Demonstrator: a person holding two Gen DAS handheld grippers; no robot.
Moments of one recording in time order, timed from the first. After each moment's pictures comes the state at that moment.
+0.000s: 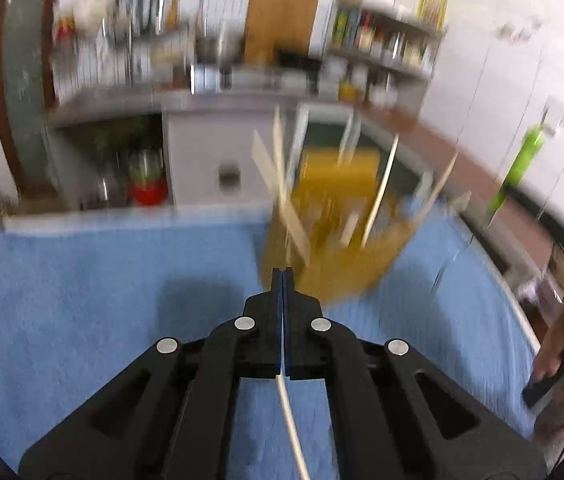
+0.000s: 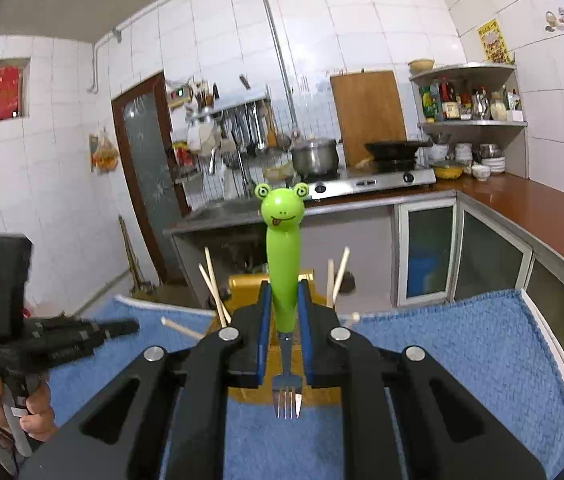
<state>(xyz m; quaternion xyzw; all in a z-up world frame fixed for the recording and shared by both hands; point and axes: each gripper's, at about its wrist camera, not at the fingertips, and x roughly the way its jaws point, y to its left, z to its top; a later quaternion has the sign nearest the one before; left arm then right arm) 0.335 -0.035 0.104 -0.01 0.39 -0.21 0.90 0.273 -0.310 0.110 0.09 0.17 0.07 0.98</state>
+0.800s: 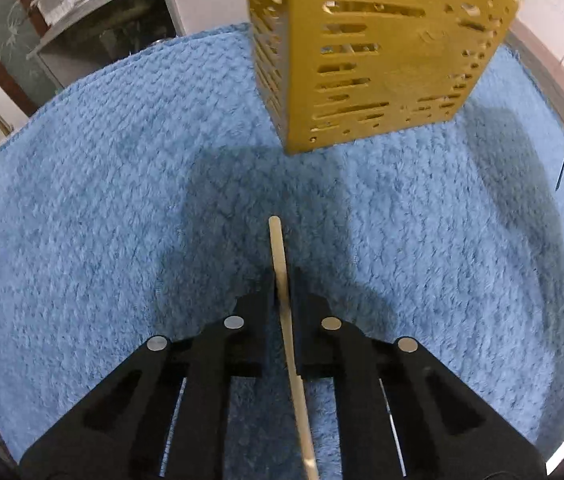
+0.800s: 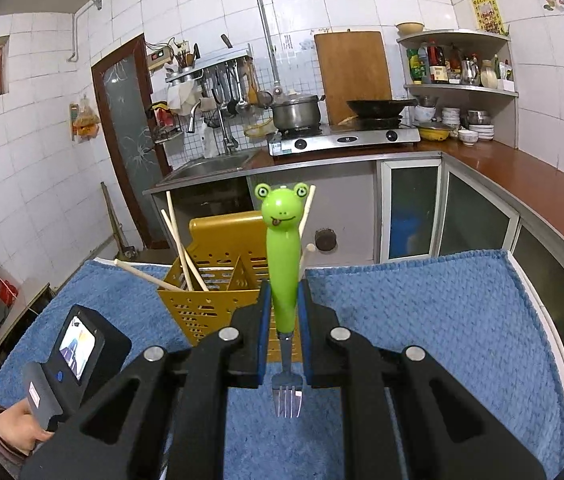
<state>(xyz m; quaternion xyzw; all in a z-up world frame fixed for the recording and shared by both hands) 0.354 -0.100 -0.018 0.09 0.57 -0.13 0.81 0.281 -0.318 0.083 0.09 0.23 0.05 0.97</state>
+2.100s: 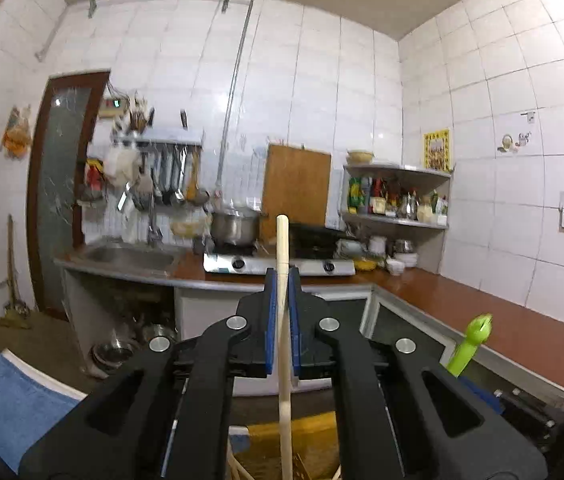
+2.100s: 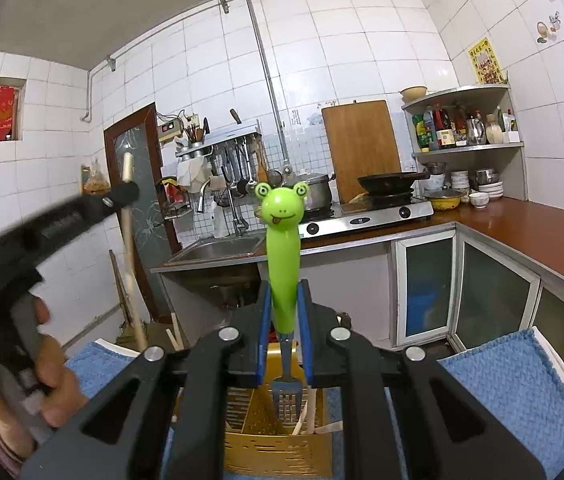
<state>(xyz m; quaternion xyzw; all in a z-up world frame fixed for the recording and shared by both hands) 0.388 -0.145 0.204 -0.05 0.05 -0.14 0.99 0.338 -0.310 0.118 0.10 0.08 0.05 0.99</state>
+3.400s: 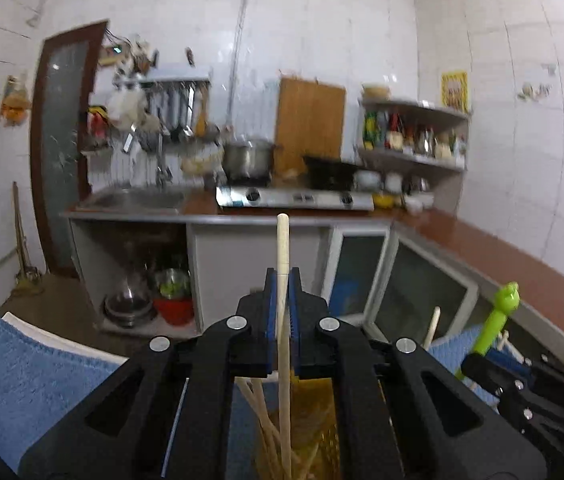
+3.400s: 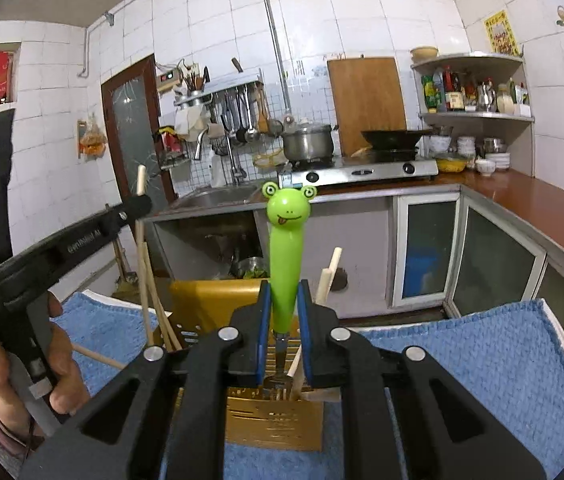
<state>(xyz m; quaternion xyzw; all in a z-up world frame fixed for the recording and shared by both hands) 0.428 -0.129 0.147 -0.02 0.16 -0.13 0.98 0.374 -0.302 0.082 0.08 0.18 0.07 0.98</state>
